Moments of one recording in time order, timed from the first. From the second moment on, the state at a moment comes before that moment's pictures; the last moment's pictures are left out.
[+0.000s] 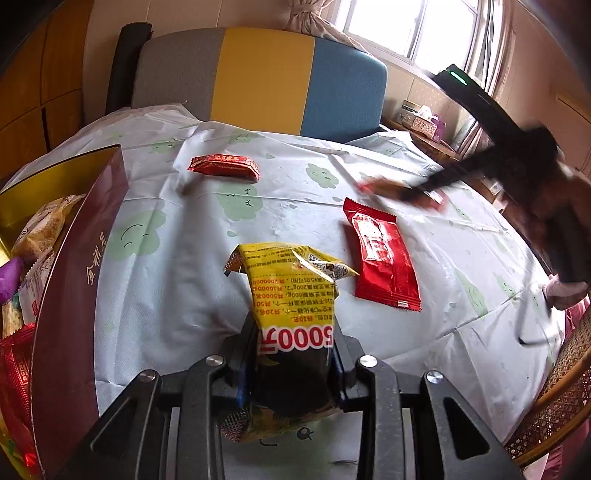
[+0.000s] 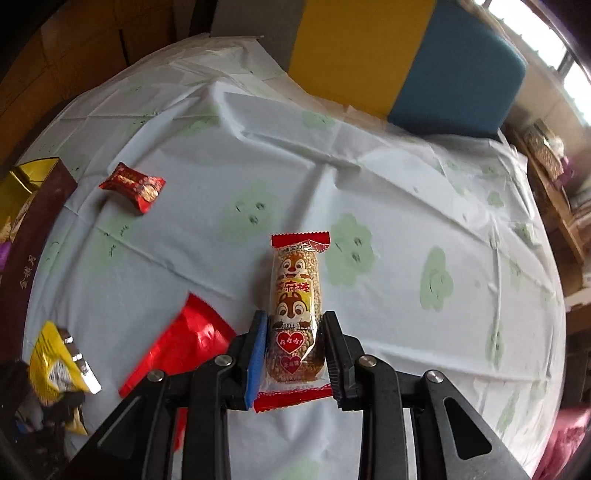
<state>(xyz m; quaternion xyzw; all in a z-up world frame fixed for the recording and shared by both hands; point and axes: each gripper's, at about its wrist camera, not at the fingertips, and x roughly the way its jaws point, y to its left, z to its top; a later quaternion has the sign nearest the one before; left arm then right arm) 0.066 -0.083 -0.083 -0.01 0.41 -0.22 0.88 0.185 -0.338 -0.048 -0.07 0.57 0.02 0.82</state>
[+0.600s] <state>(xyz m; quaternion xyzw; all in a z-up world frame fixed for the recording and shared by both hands) 0.065 -0.095 -0.080 0.02 0.42 -0.19 0.89 0.134 -0.371 -0.068 0.00 0.58 0.00 0.81</state>
